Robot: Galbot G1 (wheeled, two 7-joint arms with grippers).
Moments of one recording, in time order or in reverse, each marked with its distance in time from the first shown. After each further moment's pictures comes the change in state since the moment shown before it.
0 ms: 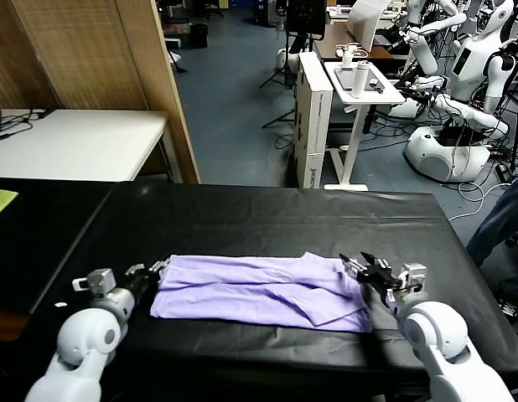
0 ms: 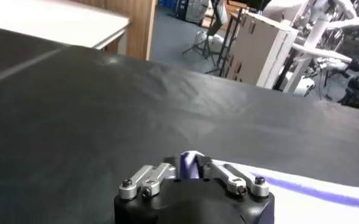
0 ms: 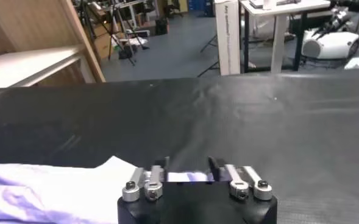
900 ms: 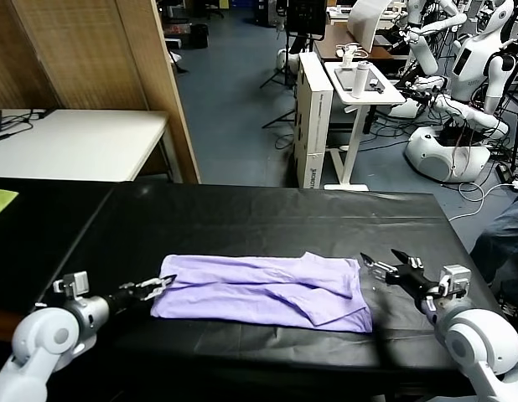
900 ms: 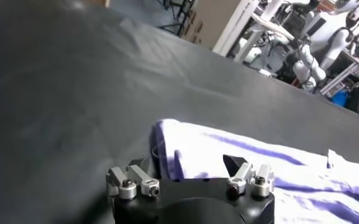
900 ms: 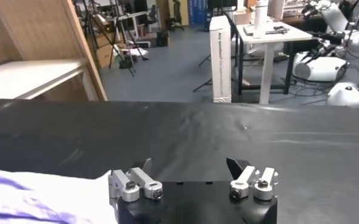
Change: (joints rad) left arm 0.060 0.243 -0.031 0.030 -0.428 0.146 0.095; right arm -0.122 -0.080 0.139 0.091 0.074 0.001 -0.001
